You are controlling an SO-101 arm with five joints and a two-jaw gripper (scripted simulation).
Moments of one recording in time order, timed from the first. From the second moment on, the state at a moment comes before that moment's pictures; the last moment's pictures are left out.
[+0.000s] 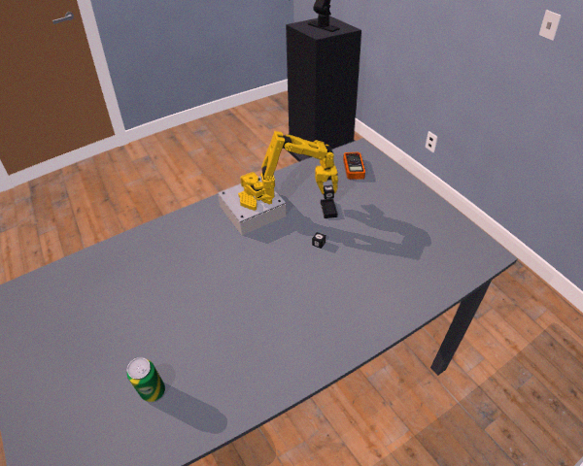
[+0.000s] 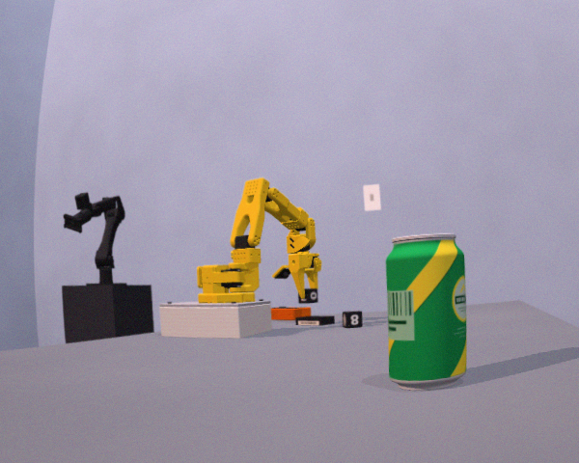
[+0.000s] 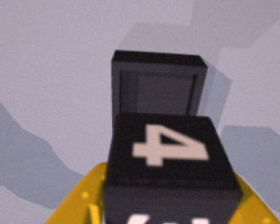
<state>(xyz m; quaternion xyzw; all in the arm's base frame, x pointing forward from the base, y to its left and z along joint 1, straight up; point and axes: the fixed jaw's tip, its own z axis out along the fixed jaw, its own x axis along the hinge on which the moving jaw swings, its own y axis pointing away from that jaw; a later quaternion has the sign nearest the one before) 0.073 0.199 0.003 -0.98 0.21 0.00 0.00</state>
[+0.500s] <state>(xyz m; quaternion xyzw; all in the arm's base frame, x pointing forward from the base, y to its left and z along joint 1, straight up) 0.072 0.199 -0.002 -0.98 0.21 0.00 0.00</state>
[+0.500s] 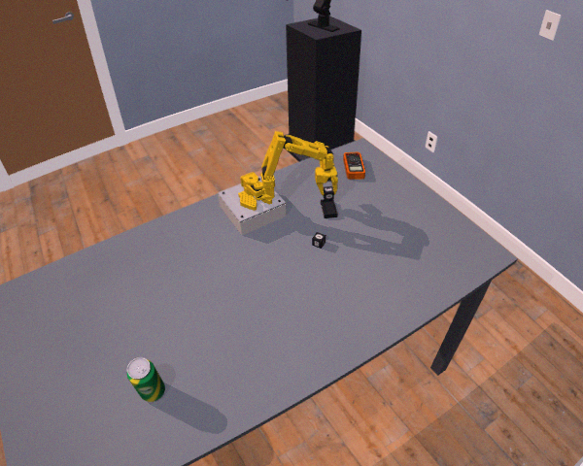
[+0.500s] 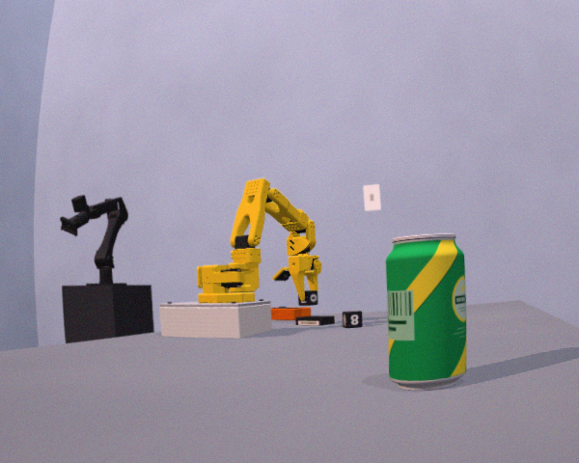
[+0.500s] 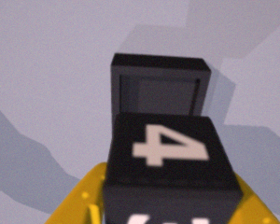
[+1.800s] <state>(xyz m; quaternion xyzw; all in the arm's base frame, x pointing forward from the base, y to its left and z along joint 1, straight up) 0.073 0.199 -0.016 -0.98 0.21 0.00 0.00</state>
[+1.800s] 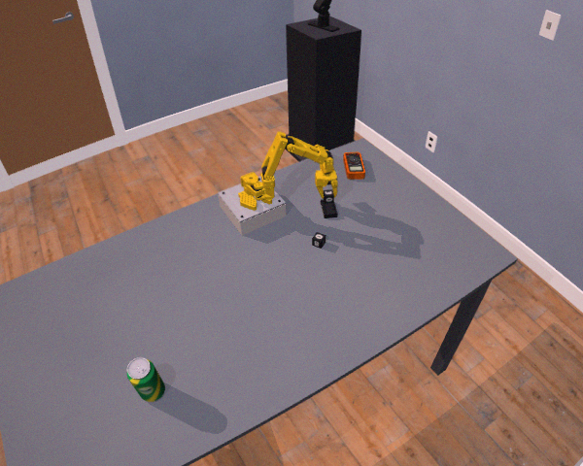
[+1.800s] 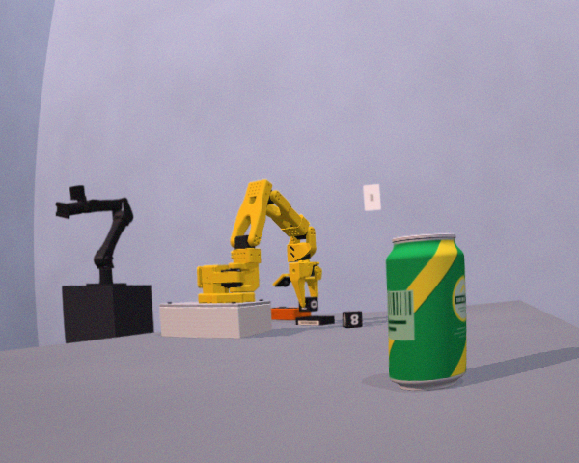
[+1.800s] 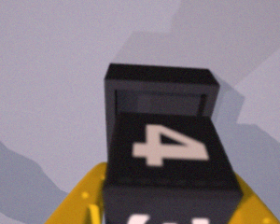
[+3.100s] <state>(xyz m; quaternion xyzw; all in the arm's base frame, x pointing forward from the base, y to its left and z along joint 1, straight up) 0.073 0.199 -0.028 -0.98 0.21 0.00 0.00</state>
